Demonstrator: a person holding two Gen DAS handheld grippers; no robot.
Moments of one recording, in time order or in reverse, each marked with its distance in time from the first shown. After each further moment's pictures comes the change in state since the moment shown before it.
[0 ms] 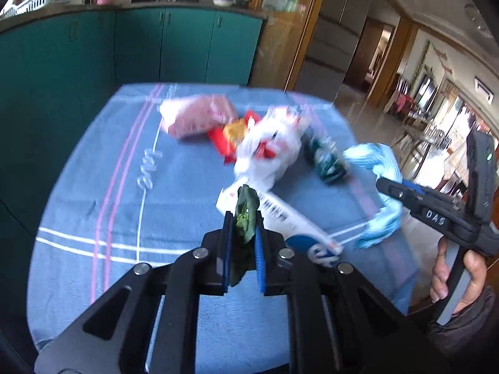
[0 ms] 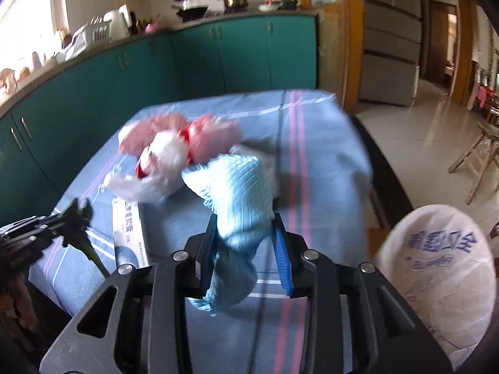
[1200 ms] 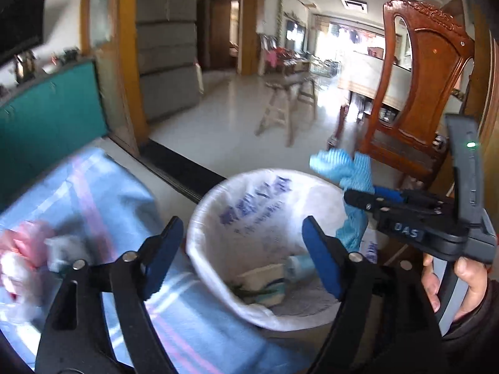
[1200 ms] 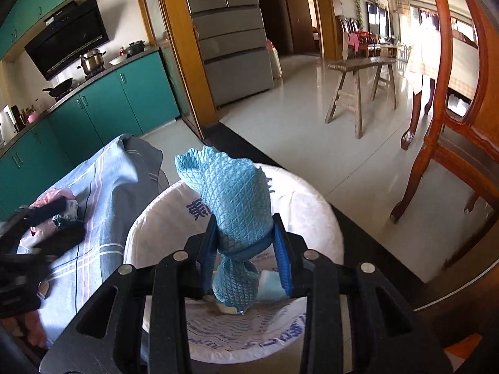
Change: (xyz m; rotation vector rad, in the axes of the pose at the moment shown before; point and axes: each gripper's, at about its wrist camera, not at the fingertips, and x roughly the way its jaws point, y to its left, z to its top) left arm 0.062 -0.302 -0.001 0.563 -0.046 -0.355; right arm -0.131 -0.211 -0.092 0.447 -0.112 -0.398
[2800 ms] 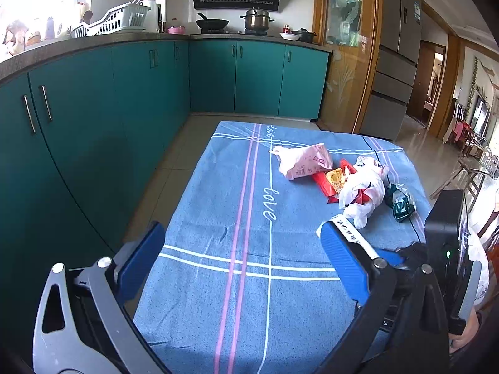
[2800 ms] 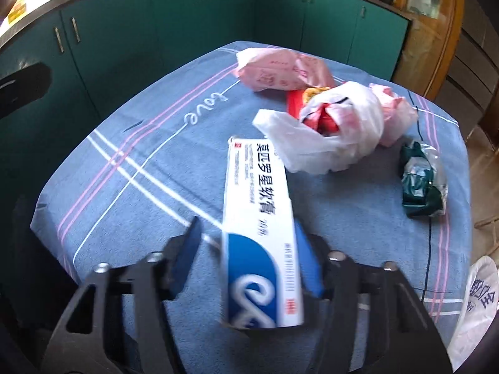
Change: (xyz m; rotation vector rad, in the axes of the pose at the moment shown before) left arm -0.245 0.252 -0.160 -0.598 0.004 0.724; right arm 0.043 0.412 -0.130 -0.830 0.298 0.514
